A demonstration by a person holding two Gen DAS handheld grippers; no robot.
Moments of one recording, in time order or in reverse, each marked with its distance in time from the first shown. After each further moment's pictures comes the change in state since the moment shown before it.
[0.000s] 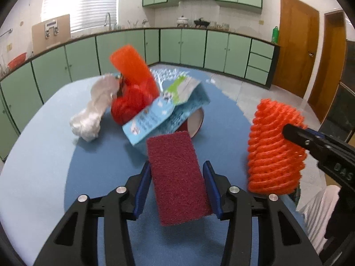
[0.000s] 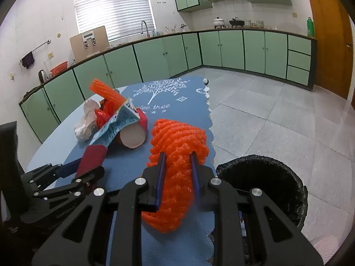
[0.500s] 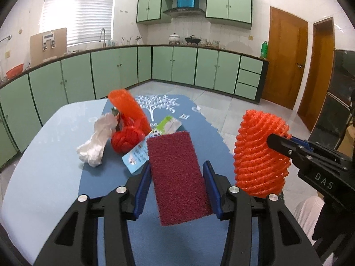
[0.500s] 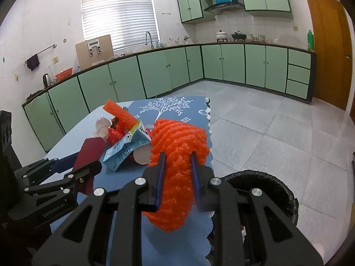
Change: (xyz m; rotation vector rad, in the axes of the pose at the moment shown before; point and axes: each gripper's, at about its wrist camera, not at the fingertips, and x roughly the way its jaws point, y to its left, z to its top) left arm -0.050 -0.011 0.028 0.013 -0.108 -0.056; right arm -0.043 0.010 0.021 -0.028 -0.077 -0.002
